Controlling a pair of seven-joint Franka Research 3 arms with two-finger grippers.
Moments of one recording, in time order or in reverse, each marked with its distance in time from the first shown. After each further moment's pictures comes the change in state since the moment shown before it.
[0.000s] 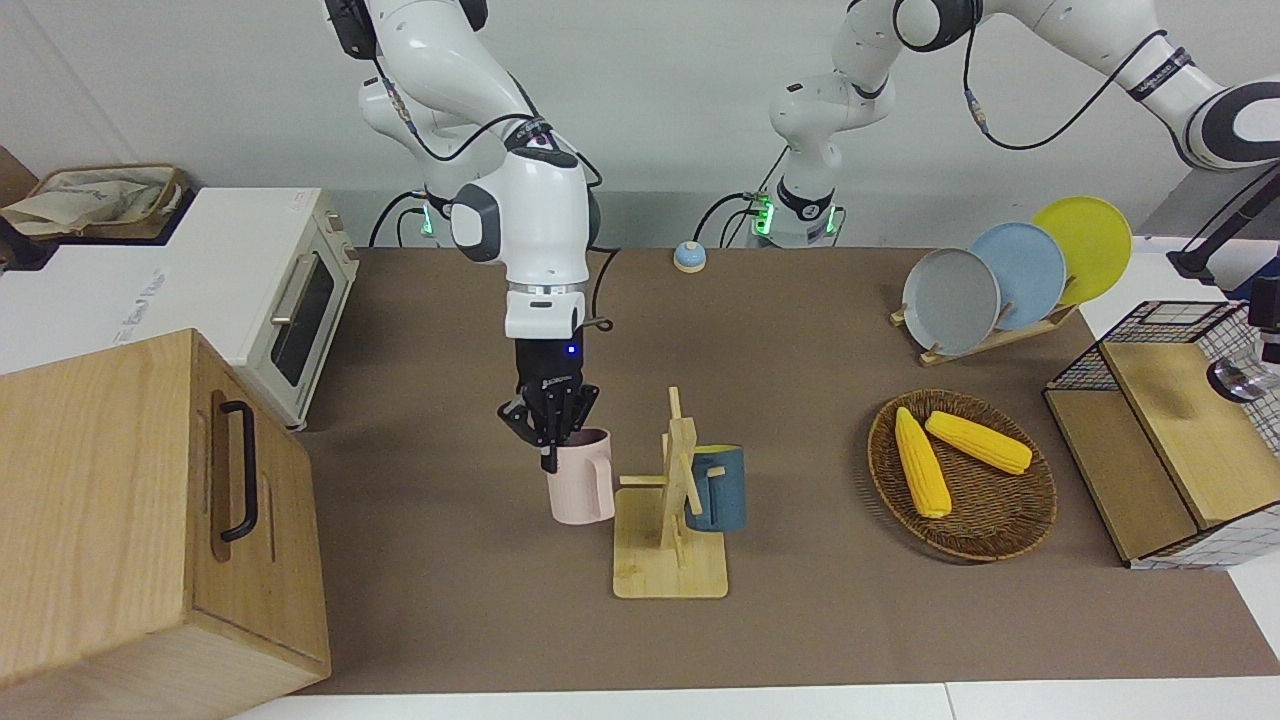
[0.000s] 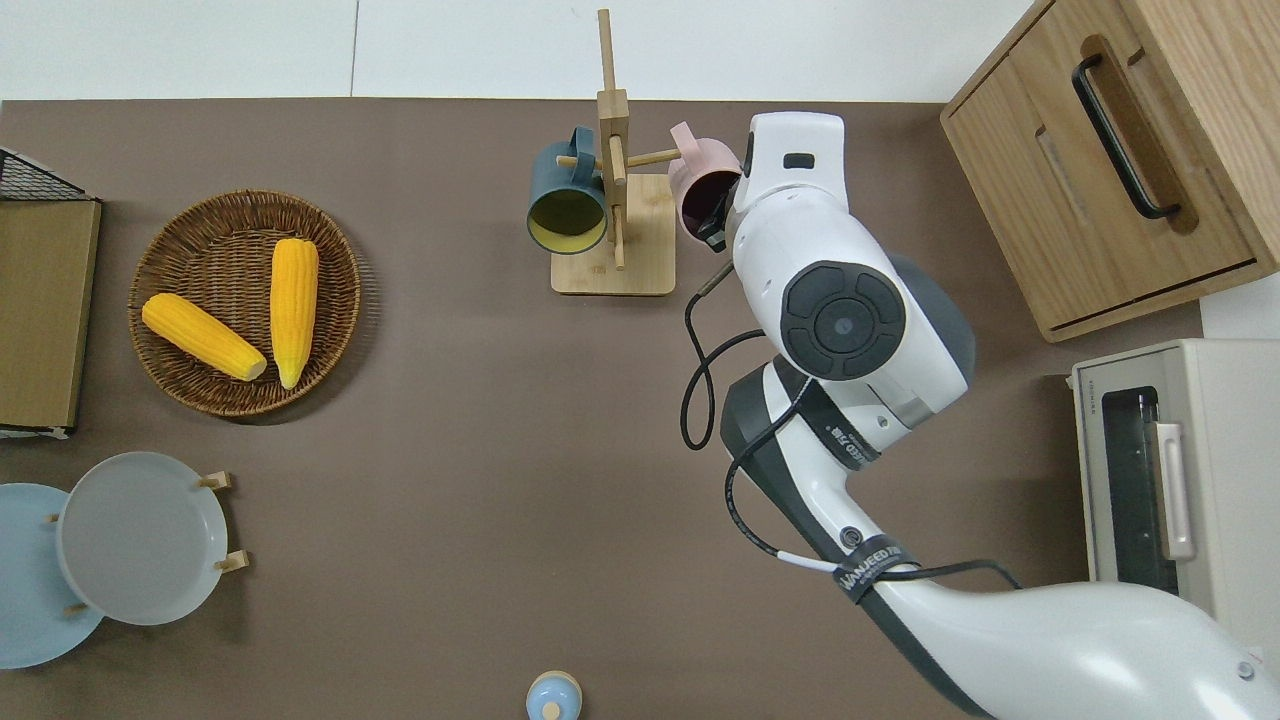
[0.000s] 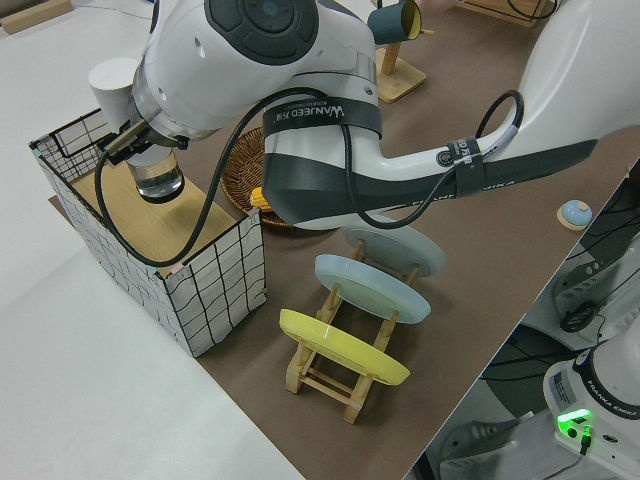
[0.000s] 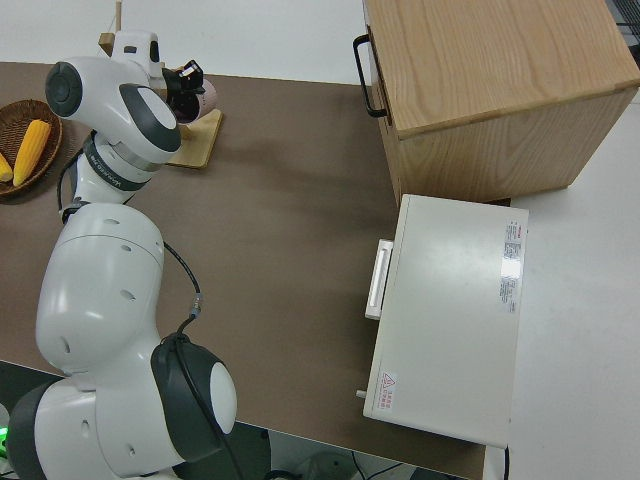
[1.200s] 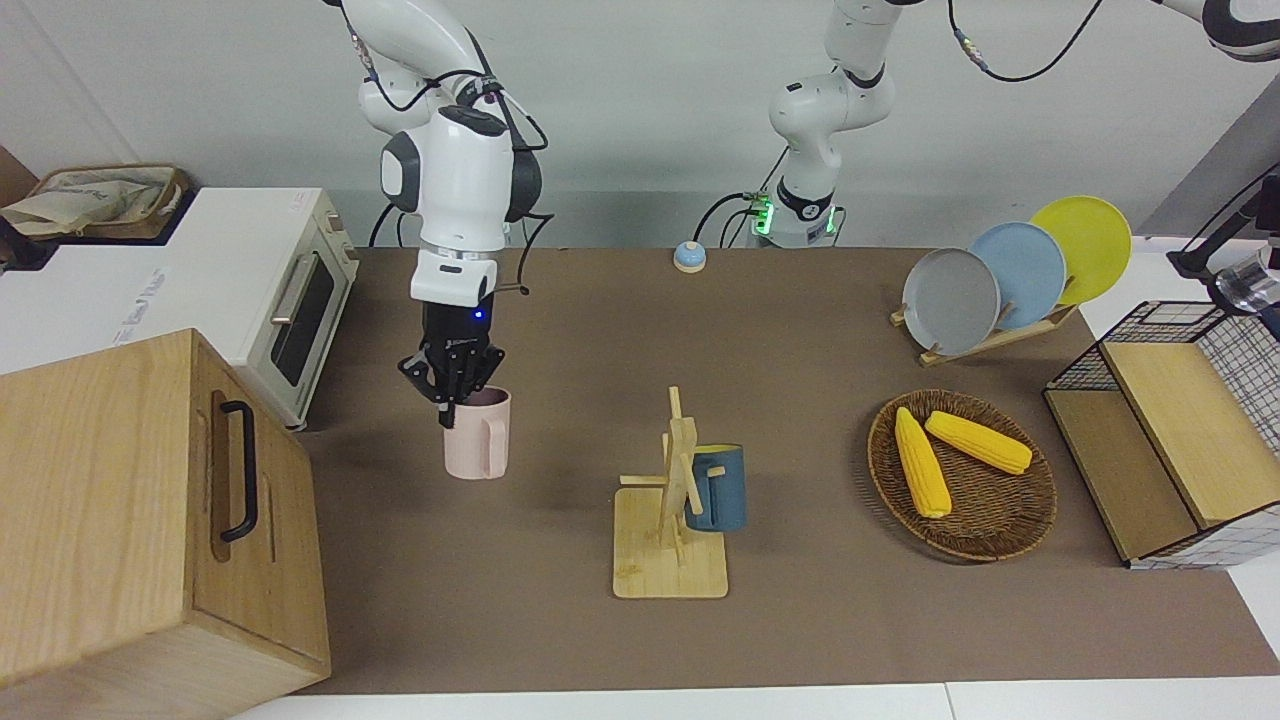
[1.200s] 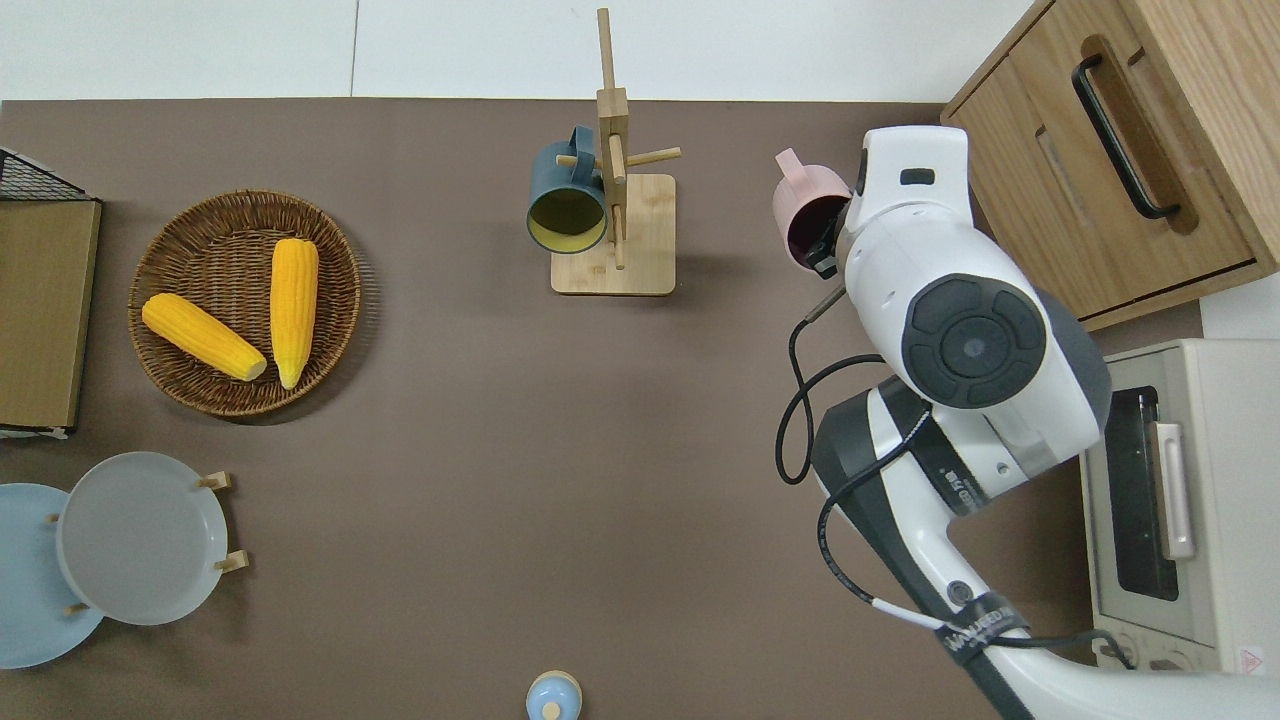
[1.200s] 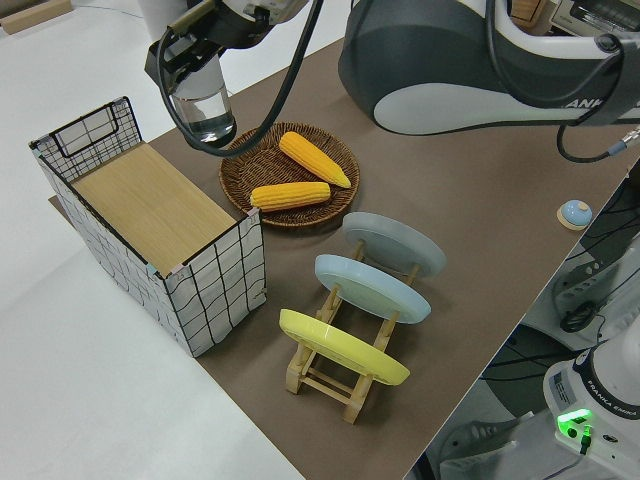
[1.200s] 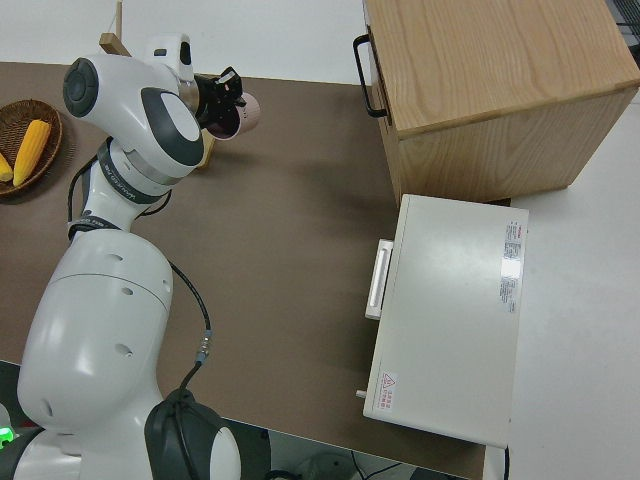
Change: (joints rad) left arm -0.022 -0.220 -0.057 0.003 0.314 -0.178 -0.299; right arm -0.109 -0.224 -0.009 -0.239 0.020 -0.116 -0.124
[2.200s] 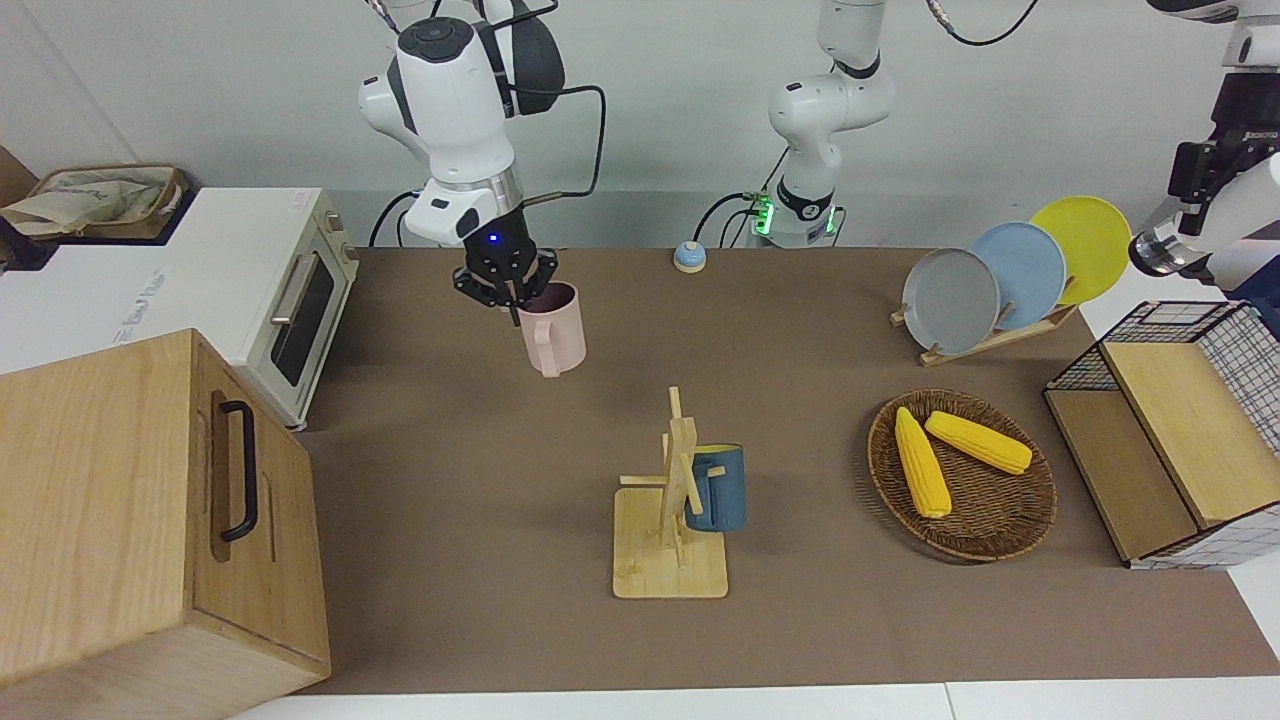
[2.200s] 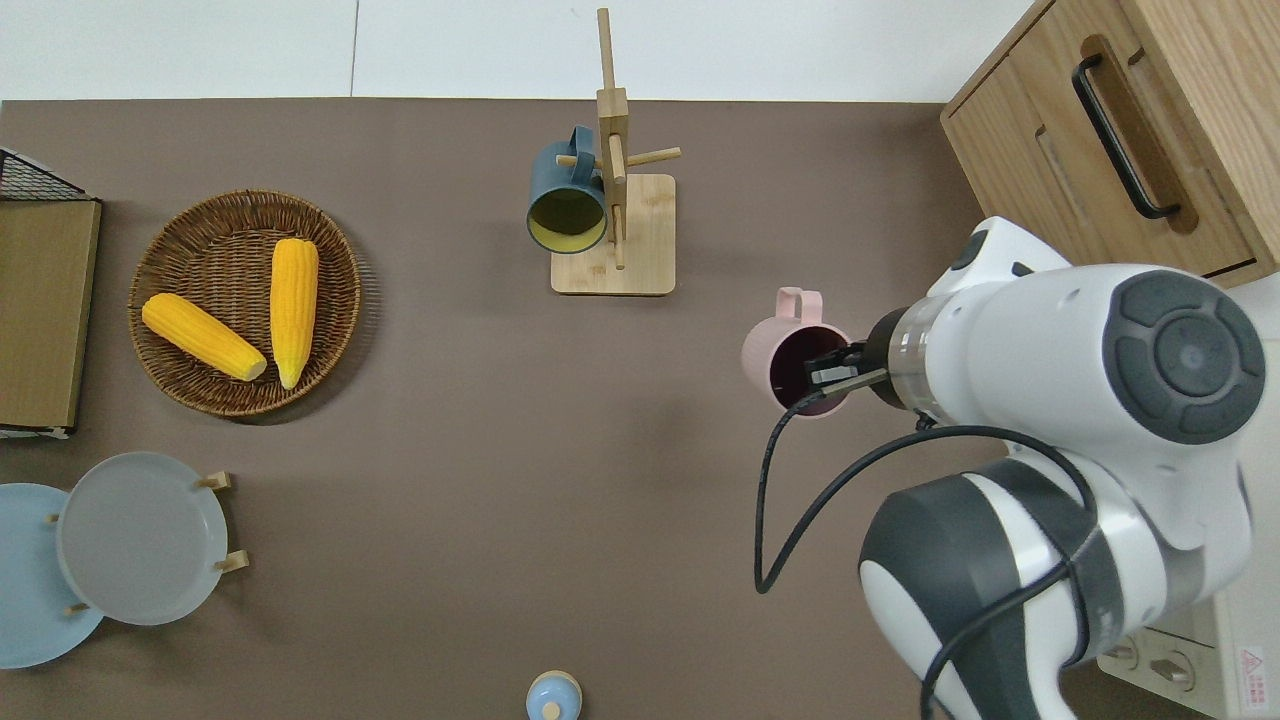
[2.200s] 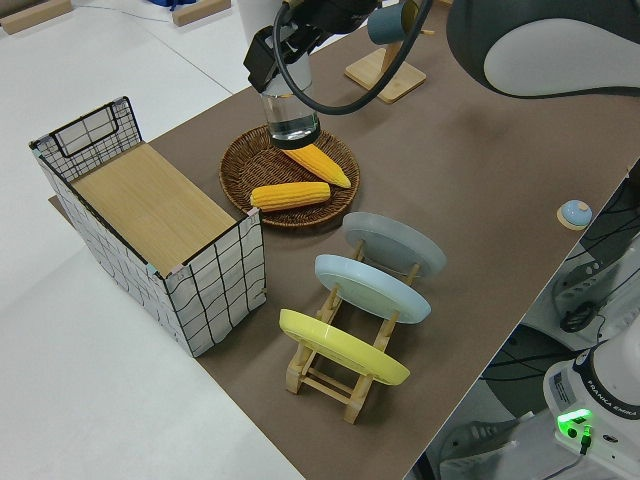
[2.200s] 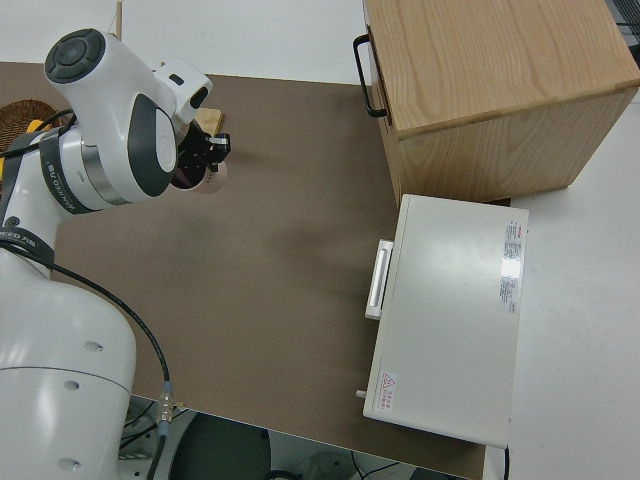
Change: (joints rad) left arm -0.008 -0.221 -0.089 -0.222 0.160 -0.065 -0.090; right arm 0.099 -0.159 -0.015 -0.003 0.595 -0.375 0.287
